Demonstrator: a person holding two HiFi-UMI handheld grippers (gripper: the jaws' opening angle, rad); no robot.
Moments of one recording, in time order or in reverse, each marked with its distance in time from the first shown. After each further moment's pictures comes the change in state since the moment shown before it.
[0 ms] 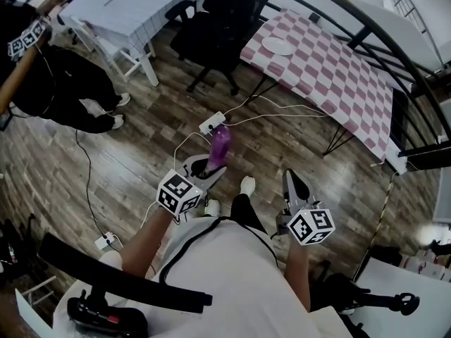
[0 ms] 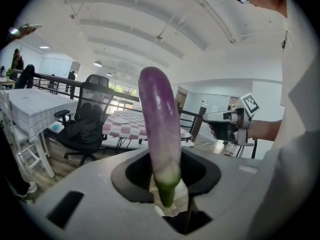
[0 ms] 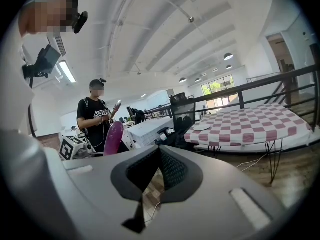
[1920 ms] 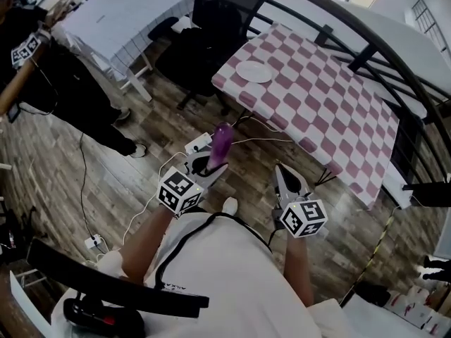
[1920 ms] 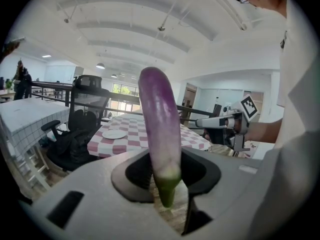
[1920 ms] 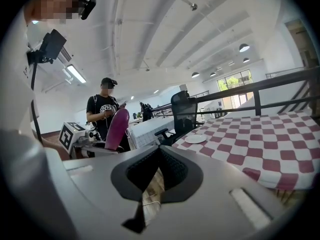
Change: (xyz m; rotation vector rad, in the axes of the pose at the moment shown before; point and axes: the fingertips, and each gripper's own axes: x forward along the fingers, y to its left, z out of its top) left arm 0.271 0.040 0.129 0.029 0.016 0.111; right arm 0.121 -0.248 0.114 -0.074 0.060 0.177
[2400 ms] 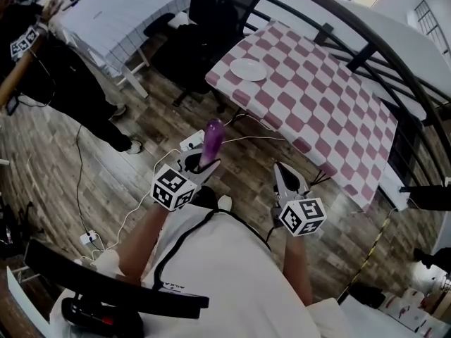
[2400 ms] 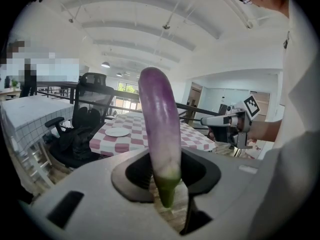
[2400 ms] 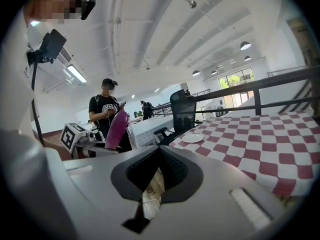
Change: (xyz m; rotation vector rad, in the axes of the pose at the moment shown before) left arm 0.021 0.009 -0.005 -0.034 0.012 0.050; right arm -0.002 -0.033 0.000 0.002 0.021 0.014
